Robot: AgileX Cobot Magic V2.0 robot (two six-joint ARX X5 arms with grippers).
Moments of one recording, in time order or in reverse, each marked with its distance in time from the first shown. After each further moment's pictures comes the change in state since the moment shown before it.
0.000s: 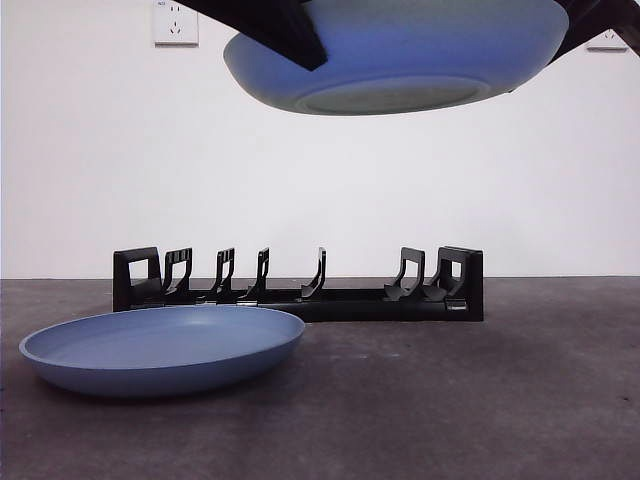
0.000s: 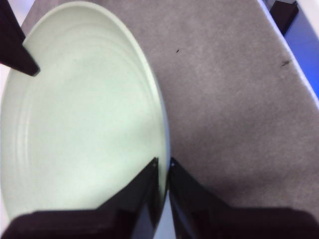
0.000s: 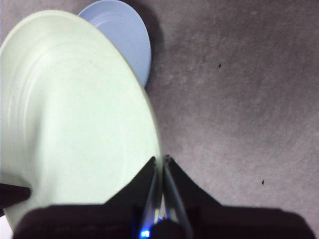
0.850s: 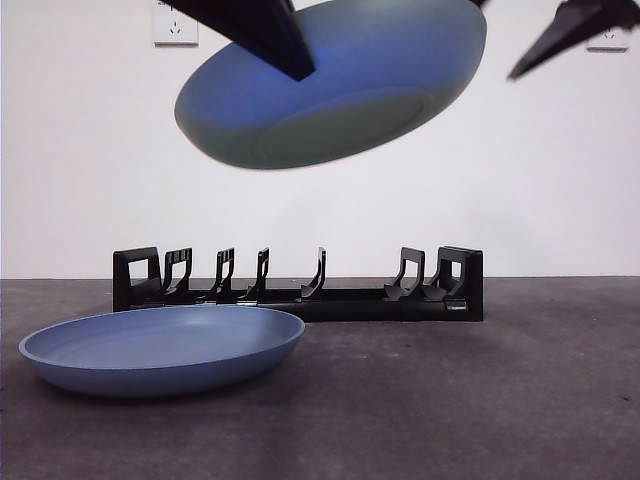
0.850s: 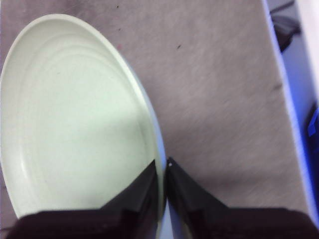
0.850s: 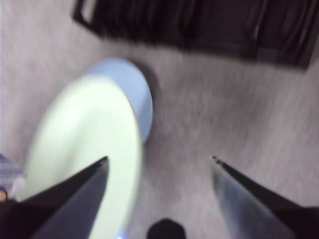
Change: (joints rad) left arm 0.003 0.000 0.000 -0.033 0.032 -0.283; right arm -0.007 0.000 0.116 0.109 0.015 0.064
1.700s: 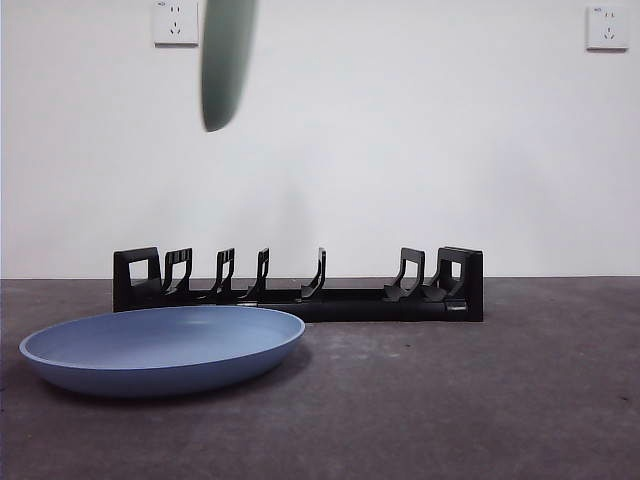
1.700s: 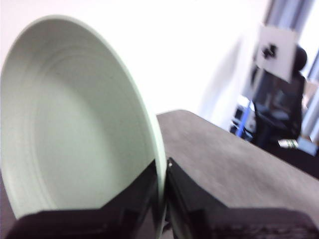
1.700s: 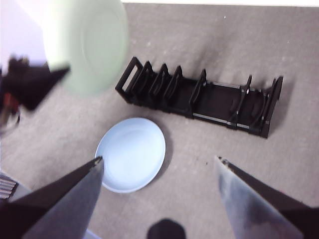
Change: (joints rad) left arm 0.675 0.020 0.000 0.726 0.429 -0.903; right arm 0.001 -0.168 0.378 -0.246 0.083 -0.029
